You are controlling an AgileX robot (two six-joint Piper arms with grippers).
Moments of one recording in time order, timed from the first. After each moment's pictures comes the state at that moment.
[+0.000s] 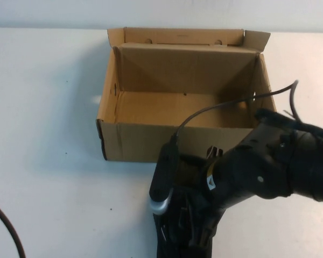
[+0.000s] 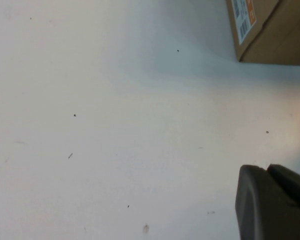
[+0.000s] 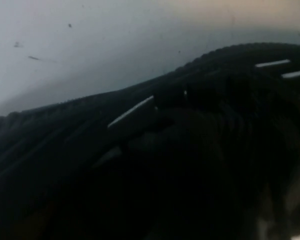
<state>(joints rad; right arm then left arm) 0.85 1.60 -1.07 0.03 0.70 -0.49 -0.16 0.52 -0.77 -0.06 1.08 -0.04</state>
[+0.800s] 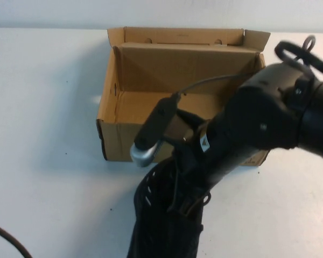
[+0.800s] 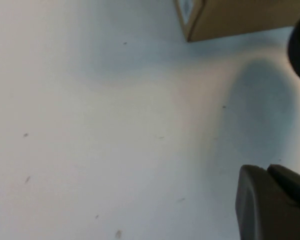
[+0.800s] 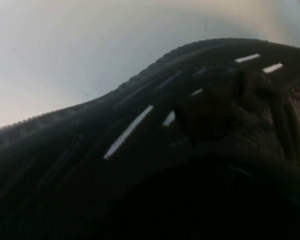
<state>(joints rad) 0.85 1.60 -1.30 0.07 0.95 -0.28 -0.16 0.52 -0.77 -0.18 1.11 0.19</state>
